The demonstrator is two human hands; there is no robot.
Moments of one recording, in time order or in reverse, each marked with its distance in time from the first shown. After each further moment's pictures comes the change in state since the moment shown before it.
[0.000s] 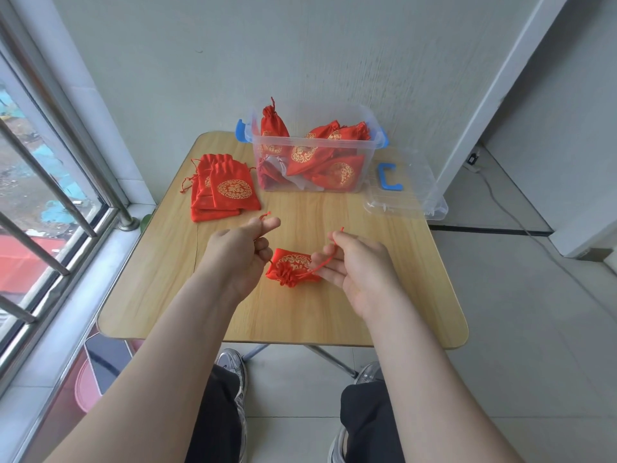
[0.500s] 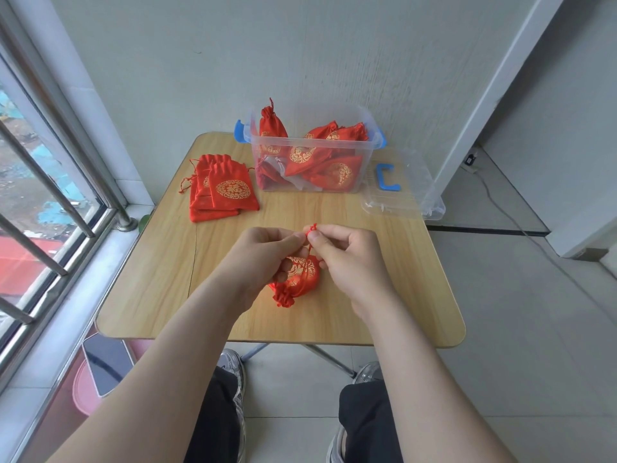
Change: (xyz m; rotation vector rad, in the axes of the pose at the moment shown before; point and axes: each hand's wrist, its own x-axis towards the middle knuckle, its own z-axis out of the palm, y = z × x) left_hand -0.011 -0.010 0.002 0.602 -0.303 0.086; right_hand 0.004 0.010 -0.004 -0.453 -0.051 -0.386
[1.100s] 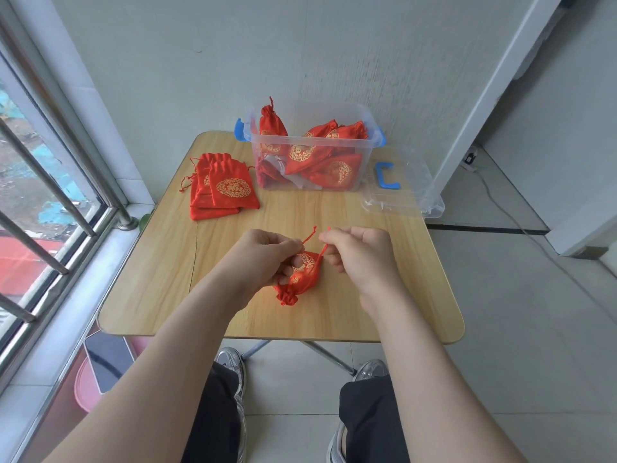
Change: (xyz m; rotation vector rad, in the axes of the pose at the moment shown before) left_hand -0.001 -0.003 -0.003 0.081 -0.022 -0.062; right_hand 0.001 -0.005 -0.013 0.074 0.074 0.128
